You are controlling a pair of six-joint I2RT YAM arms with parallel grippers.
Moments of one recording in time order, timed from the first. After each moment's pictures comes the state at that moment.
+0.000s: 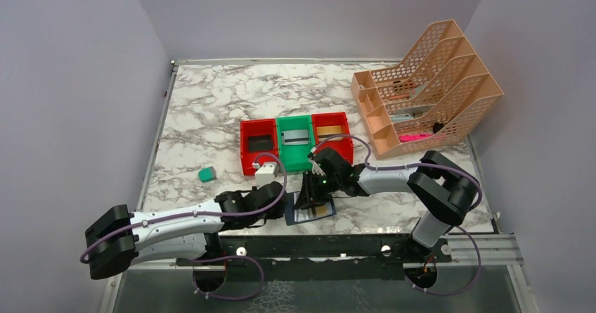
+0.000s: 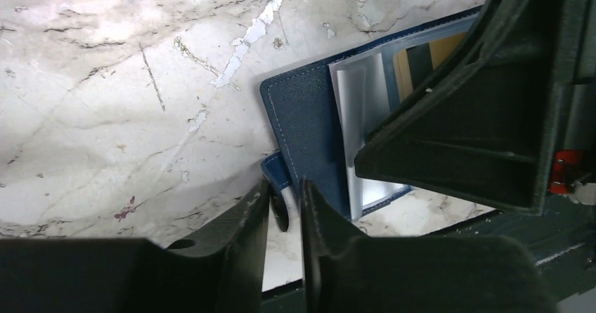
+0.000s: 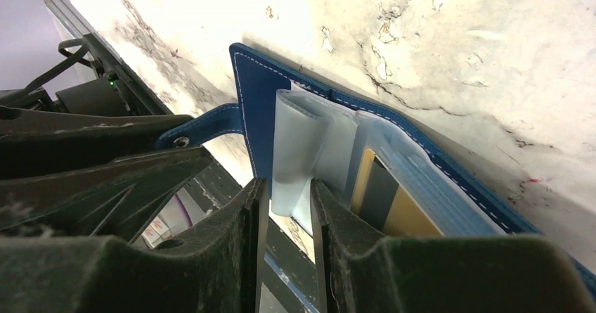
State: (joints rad) left arm -1.15 0.99 0.43 -0.37 -0.37 -0.98; right arm 0.91 1.68 0.71 0.10 -0.43 0.89
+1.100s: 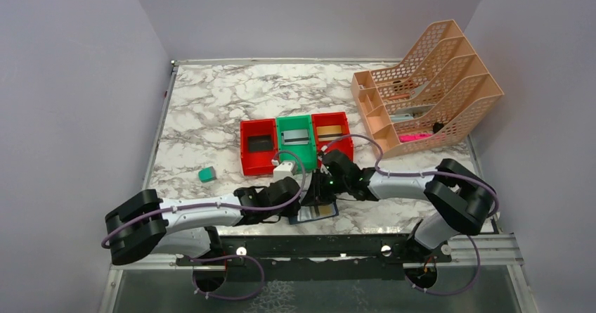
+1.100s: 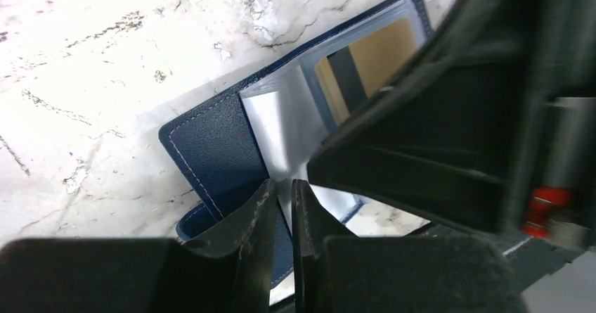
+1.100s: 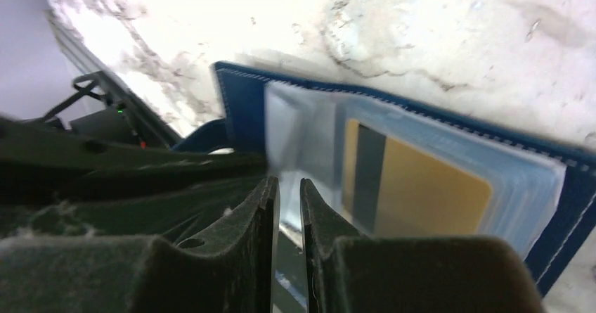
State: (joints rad) left arm -1.15 1.18 0.49 -0.16 -0.26 -0.92; right arm 0.92 1.58 0.64 0.12 -0.33 0.96
